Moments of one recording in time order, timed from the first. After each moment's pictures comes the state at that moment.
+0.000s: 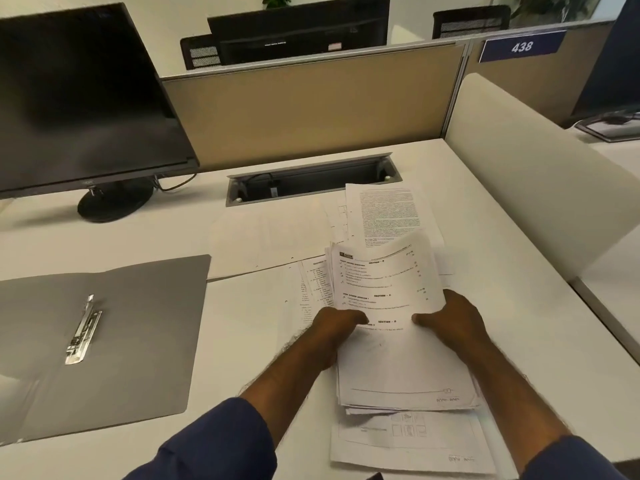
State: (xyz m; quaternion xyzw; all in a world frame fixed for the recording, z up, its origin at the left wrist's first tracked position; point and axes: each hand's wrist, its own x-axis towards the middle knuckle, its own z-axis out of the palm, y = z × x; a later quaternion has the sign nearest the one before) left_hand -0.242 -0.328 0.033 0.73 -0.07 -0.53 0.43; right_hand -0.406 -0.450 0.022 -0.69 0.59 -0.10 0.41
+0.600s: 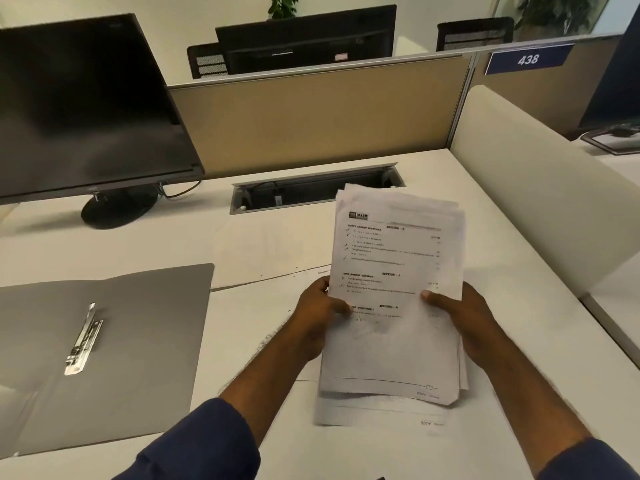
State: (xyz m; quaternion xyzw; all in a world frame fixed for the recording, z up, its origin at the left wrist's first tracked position) left_hand -0.200 -0.334 0.050 0.64 -0.13 -0.50 0.56; right_hand -0.400 -0.477 0.026 -0.53 0.47 -0.27 0.65
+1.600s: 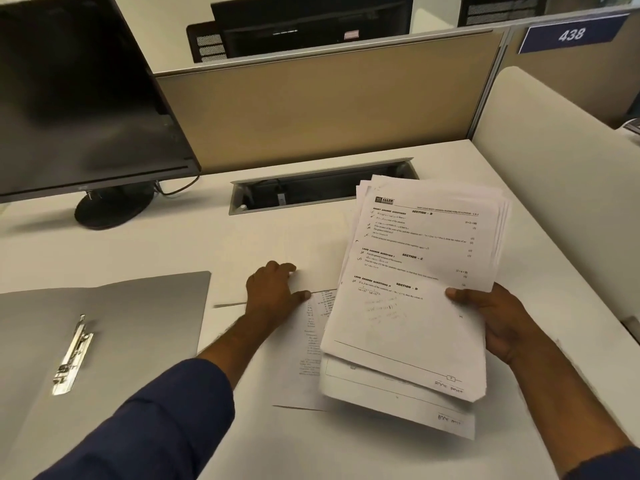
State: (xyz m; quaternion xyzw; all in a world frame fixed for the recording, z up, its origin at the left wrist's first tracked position) left_hand -0.064 -0.356 -0.025 0.89 -0.43 -0.07 0.13; right_hand -0.387 -0.534 0.023 -0.43 0.39 -0.25 0.77
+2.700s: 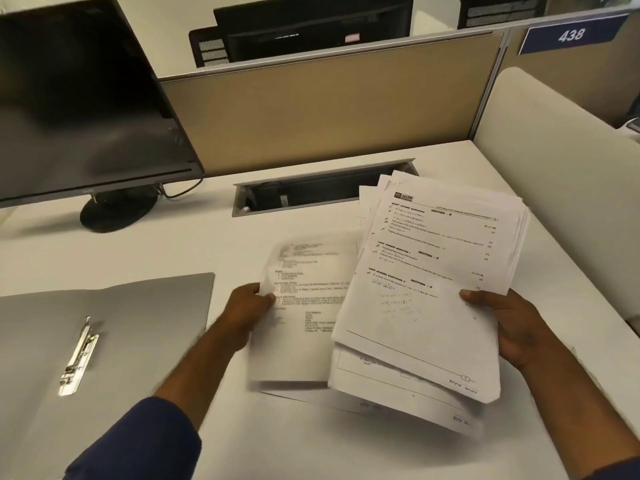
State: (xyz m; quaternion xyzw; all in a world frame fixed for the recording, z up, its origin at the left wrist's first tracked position) left_hand -0.060 -0.312 0.007 0.82 -0.12 -0.35 0.45; right_hand -0.396 -0.529 0.027 -0.39 0.45 -0.27 0.76
